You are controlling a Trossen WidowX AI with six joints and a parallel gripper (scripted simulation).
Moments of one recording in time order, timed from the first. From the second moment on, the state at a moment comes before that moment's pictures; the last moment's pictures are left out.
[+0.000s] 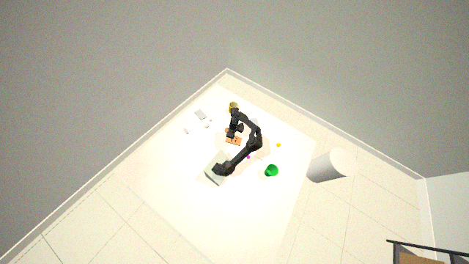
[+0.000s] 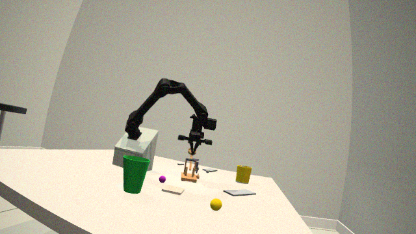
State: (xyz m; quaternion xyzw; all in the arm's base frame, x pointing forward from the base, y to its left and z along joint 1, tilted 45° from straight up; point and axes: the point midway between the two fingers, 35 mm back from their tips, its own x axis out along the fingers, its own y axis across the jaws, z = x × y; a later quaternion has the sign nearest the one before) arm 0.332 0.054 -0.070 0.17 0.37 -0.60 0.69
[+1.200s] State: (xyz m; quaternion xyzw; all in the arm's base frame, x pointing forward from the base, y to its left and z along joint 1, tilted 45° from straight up) arm 0.326 0.038 -0.121 0.17 0.37 -0.60 0.69
